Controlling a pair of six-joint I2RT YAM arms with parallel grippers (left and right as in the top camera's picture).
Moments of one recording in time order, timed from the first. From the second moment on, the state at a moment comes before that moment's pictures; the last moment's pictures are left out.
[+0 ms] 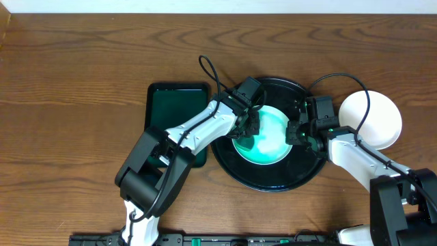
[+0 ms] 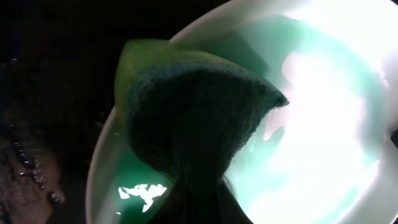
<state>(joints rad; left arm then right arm) -0.67 2.01 1.35 -0.63 0.17 -0.63 0.22 1.61 0.72 -0.21 -0.14 0.27</state>
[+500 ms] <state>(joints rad) -0.72 2.03 1.35 -0.53 0.34 -0.63 0.22 1.61 0.72 -0.21 -0.13 0.27</state>
